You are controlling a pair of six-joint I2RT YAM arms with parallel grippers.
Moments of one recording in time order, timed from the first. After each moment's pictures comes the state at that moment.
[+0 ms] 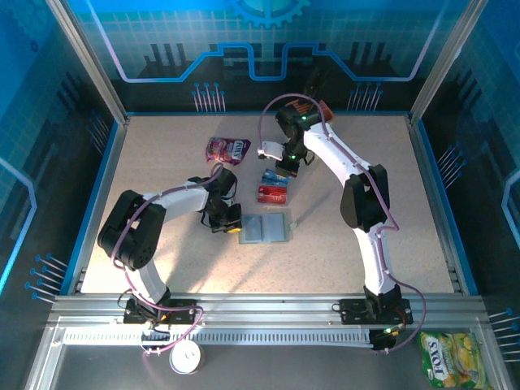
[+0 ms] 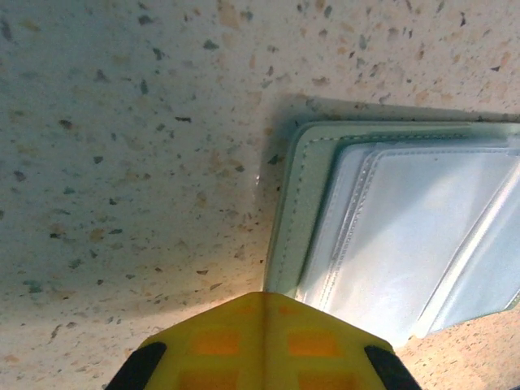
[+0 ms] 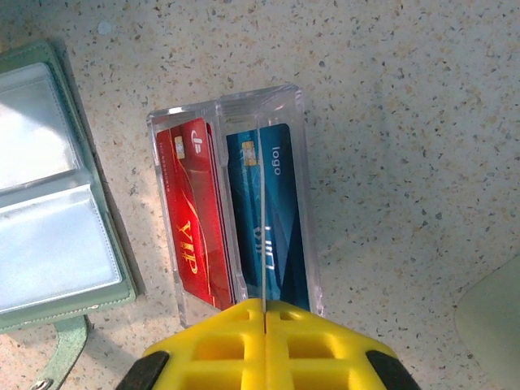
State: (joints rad) left arm -0.43 1.74 1.00 -0.66 0.36 -0.72; right arm 0.46 2.25 2.14 -1.26 -0.24 -0.83
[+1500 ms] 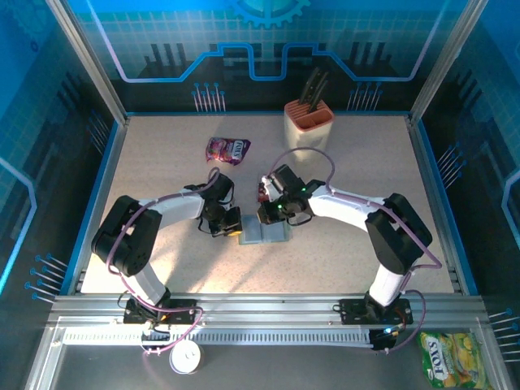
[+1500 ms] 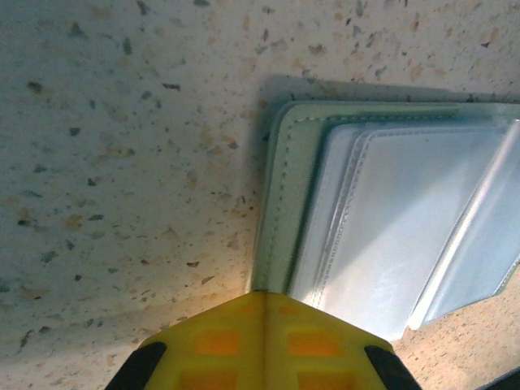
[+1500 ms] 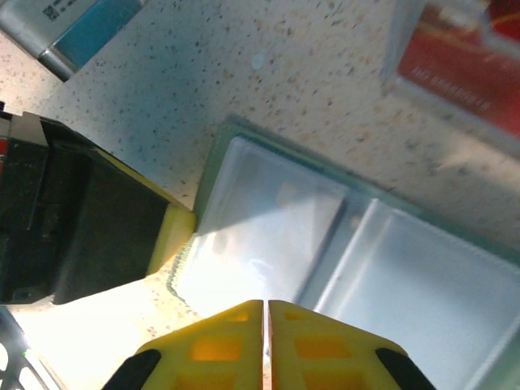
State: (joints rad) left arm -0.43 1.68 0.89 -0.52 0.39 -0.75; right arm 0.71 1.74 1.11 -0.40 -0.33 0.45
